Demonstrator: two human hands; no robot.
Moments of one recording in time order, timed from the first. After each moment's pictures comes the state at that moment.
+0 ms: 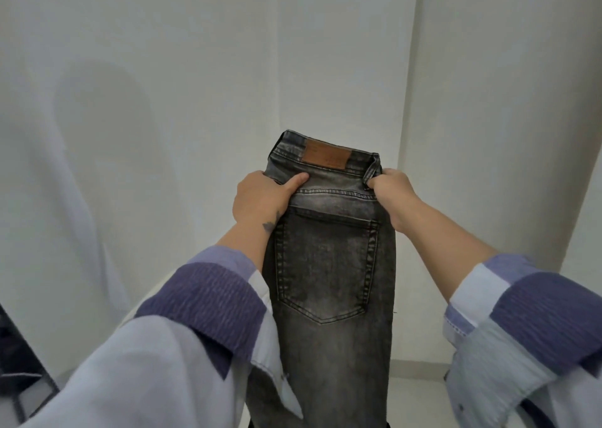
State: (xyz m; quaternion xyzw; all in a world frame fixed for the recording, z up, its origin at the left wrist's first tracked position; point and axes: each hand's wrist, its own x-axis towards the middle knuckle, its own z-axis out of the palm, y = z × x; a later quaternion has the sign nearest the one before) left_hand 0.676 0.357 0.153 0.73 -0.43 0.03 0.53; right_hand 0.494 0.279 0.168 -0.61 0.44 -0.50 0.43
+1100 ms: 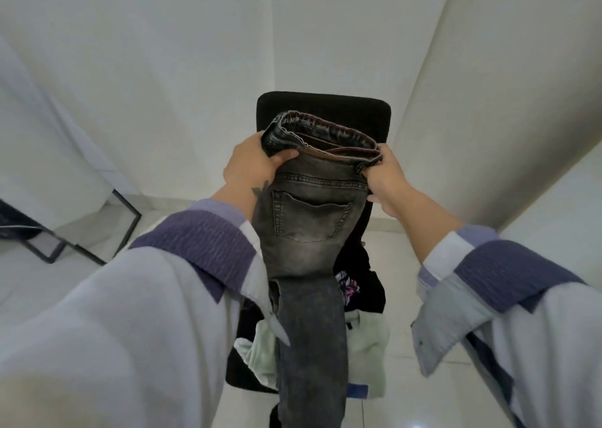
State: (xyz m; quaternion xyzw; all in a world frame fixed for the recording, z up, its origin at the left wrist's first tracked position) left_hand 0.714 0.325 -0.052 0.76 -0.46 -0.17 0.42; right_hand 0.524 0.235 -0.070 -0.60 0.52 -0.34 0.50
